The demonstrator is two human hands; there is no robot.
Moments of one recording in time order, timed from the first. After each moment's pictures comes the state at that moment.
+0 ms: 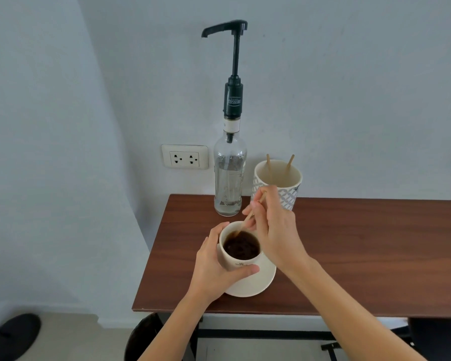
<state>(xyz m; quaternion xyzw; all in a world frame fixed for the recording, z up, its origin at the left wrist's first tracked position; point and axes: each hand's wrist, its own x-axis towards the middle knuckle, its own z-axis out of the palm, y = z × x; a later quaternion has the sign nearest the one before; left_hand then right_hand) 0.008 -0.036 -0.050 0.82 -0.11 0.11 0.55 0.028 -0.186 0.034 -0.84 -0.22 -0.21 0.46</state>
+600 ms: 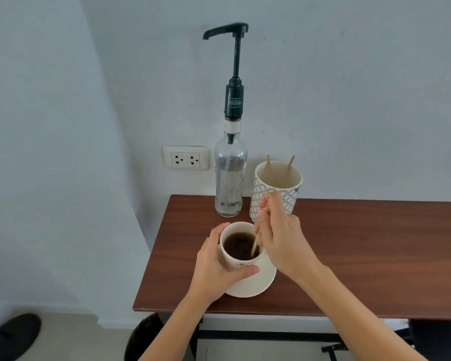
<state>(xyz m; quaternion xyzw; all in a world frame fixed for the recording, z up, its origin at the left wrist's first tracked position) 0.010 -0.037 -0.051 0.82 -0.11 0.11 0.55 0.019 -0.198 0.034 -0.87 -0.21 -0.18 0.41</state>
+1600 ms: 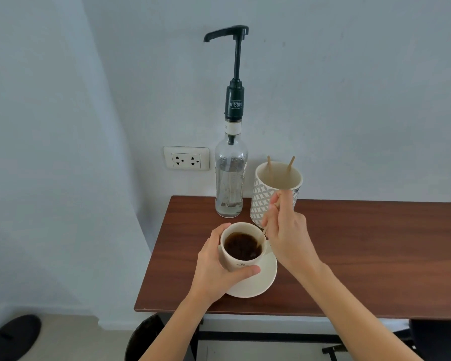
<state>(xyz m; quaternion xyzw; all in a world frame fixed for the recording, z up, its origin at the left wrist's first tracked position) 0.010 -0.037 -0.054 0.82 -0.11 0.11 0.55 0.029 -0.203 0.024 -0.85 -0.16 -0.23 0.44</state>
